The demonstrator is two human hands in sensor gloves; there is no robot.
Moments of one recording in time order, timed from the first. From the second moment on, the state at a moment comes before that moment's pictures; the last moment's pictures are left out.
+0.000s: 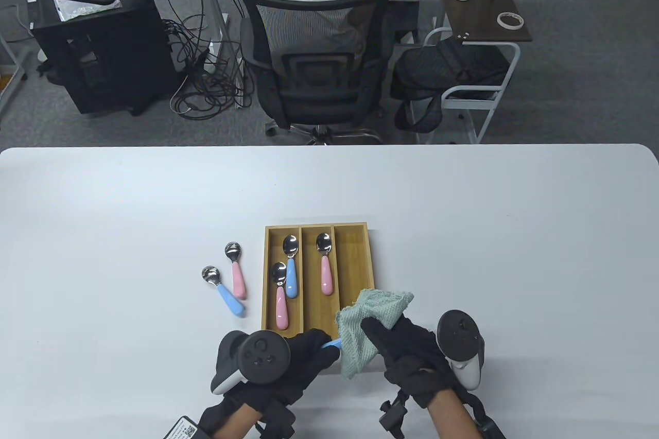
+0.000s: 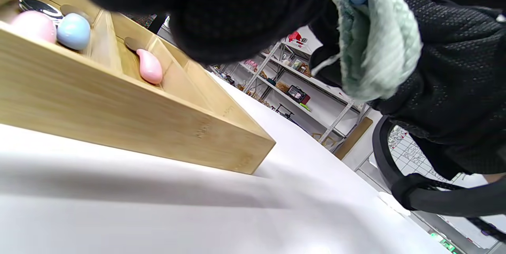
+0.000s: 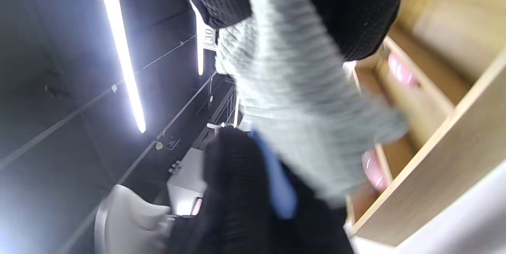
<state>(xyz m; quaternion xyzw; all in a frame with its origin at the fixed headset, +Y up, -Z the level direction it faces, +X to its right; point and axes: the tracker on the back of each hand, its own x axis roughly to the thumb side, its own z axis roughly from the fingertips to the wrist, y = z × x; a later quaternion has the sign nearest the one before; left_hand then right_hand) -0.125 -0.725 -0.236 -0.06 -0.27 0.33 0.90 0.125 -0.726 -0.256 0.16 0.08 0.73 0.66</state>
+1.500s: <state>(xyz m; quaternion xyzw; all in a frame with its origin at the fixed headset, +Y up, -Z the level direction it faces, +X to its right) -0.111 -0.725 -0.233 -0.22 -0.35 0.36 0.84 0.130 -0.727 -0.261 0.13 0.01 0.81 0.58</state>
